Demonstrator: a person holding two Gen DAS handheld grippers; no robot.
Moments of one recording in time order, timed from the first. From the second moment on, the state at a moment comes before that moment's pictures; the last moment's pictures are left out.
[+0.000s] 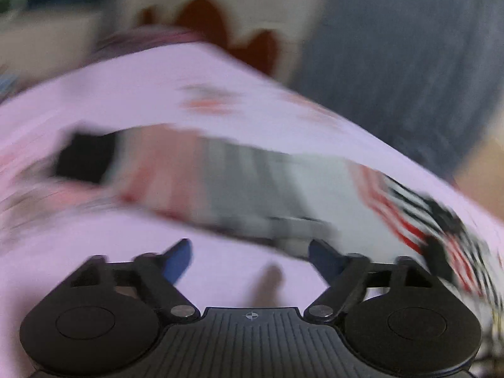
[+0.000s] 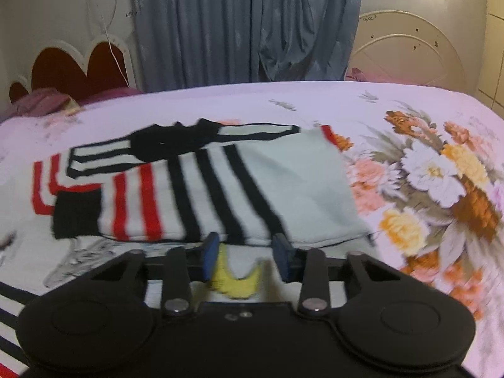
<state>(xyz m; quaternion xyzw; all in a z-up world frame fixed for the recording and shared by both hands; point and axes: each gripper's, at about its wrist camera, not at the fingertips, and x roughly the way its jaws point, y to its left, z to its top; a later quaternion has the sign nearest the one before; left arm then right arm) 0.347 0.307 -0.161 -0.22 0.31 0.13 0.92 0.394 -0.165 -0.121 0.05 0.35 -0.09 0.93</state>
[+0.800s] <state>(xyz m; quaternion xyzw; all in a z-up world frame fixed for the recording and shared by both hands) 0.385 0.371 -0.183 -0.40 0.21 0.19 0.87 0.417 -0.173 -0.107 0.08 0.35 -0.09 0.93</state>
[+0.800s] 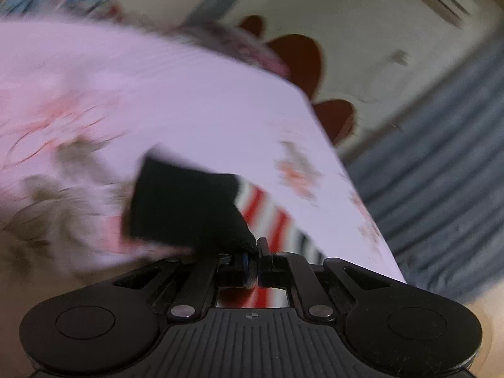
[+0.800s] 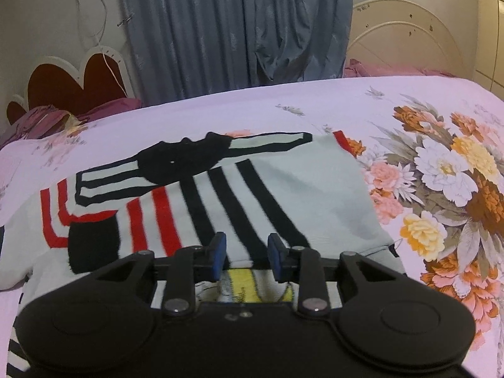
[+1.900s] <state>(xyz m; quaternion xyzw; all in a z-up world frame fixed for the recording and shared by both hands) 0.502 -0.080 -0.129 0.04 0.37 -0.10 0.92 0.383 -0.315 -0.107 0.19 0.32 -0.06 0.92</state>
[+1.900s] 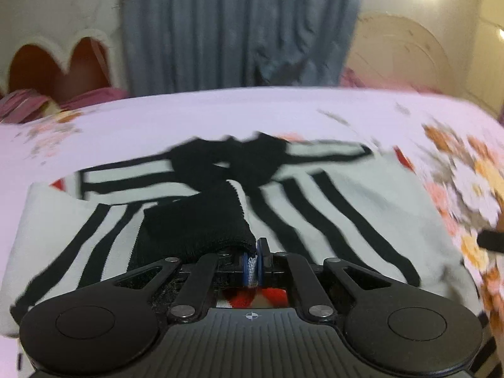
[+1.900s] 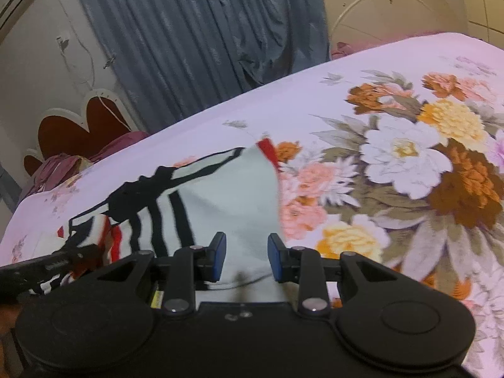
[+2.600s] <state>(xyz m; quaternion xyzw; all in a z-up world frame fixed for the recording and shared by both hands) 0.452 -0.017 -0.112 -0.06 0.30 -0.15 0.94 0.407 -0.280 -0.100 0.17 0.33 -0.02 0.93</state>
